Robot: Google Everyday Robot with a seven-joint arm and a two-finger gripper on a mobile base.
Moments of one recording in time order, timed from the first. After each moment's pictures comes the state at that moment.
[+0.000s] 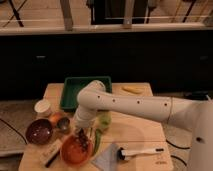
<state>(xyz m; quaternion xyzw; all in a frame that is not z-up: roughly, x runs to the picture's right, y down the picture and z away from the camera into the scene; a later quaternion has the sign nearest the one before) -0.127 0.217 0.691 -0.17 -0.43 -0.64 0.62</state>
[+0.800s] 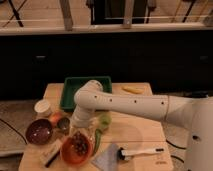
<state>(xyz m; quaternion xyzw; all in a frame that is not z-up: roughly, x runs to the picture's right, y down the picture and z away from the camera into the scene) -0.132 0.216 0.692 -0.17 -0.42 -0.64 0.62</state>
